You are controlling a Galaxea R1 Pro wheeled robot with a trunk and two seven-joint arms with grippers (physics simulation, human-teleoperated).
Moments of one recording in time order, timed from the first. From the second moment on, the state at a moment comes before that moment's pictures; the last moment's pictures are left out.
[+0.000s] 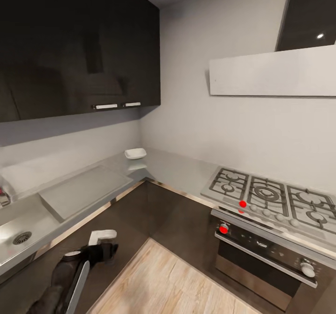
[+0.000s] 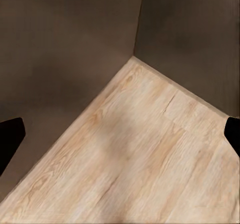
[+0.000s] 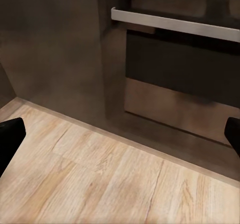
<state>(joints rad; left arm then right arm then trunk) -0.20 -0.03 0.07 -1.50 0.00 0.85 0.00 -0.17 0.01 0.26 -0.06 -0.31 -1.04 -0.11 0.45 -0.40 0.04</state>
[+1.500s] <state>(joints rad) -0.96 -0.03 0.02 -1.17 -0.09 1.00 -0.08 0.00 0.06 0.27 -0.02 -0.30 -0.52 -0.04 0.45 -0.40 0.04</state>
